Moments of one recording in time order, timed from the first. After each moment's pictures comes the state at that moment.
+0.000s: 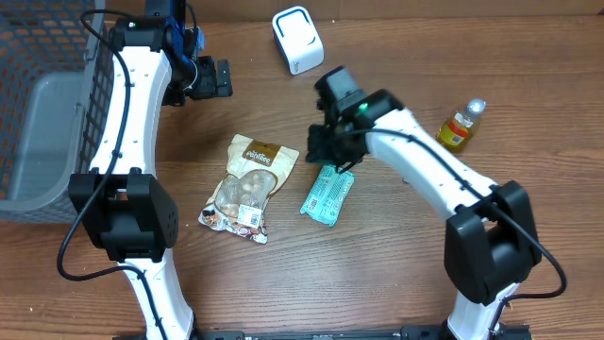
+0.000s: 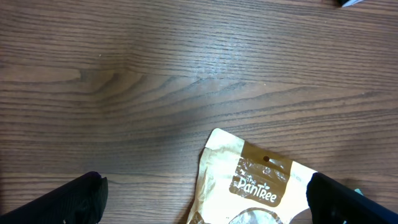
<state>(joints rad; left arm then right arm) -0.03 2.13 2.10 -1.27 0.10 -0.16 0.54 1.94 1.55 -0.89 -0.24 0.54</state>
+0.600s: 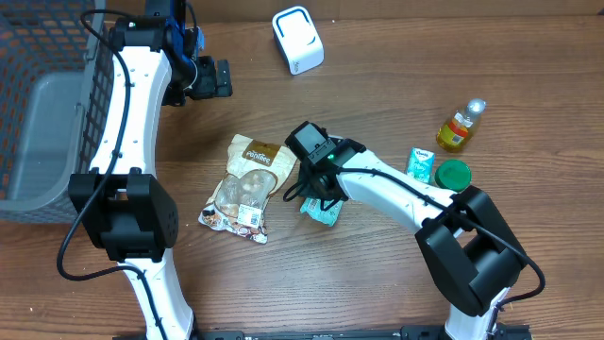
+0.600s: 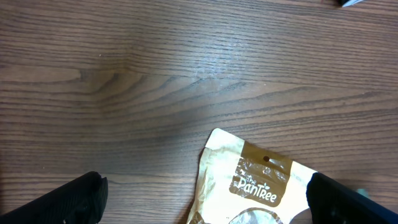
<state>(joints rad) -0.03 2.13 2.10 -1.27 0.10 -0.16 0.69 1.94 1.30 -0.71 0.06 0.84</state>
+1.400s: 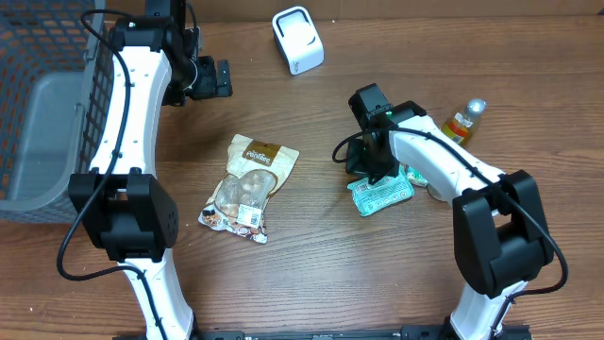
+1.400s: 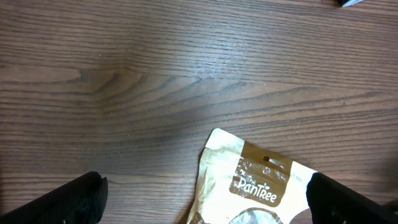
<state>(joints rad) -0.03 2.13 2.10 -1.27 0.10 -0.16 0.40 1.94 1.37 -0.90 -0.06 0.54</state>
